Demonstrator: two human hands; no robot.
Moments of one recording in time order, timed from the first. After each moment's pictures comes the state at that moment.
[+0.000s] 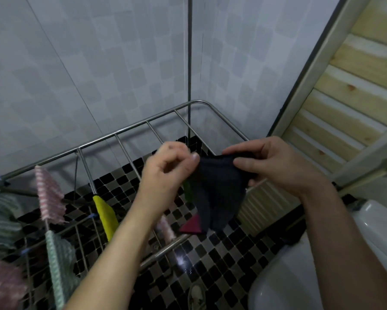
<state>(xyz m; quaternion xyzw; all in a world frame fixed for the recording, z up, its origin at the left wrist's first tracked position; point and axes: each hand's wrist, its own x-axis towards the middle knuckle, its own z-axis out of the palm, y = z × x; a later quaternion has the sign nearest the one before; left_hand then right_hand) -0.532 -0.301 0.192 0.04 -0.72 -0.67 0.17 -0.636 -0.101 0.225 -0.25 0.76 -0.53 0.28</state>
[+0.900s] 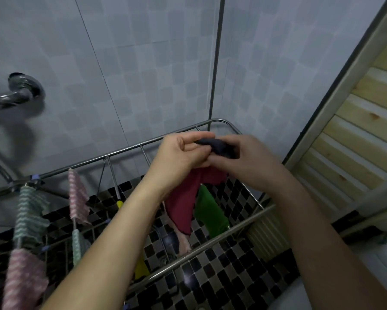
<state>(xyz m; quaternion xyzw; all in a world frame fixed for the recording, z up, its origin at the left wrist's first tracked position) -0.553 -0.328 0.236 0.07 -0.68 -0.72 0.12 -0.626 -0.179 0.247 -0.36 0.82 -0.42 0.14</state>
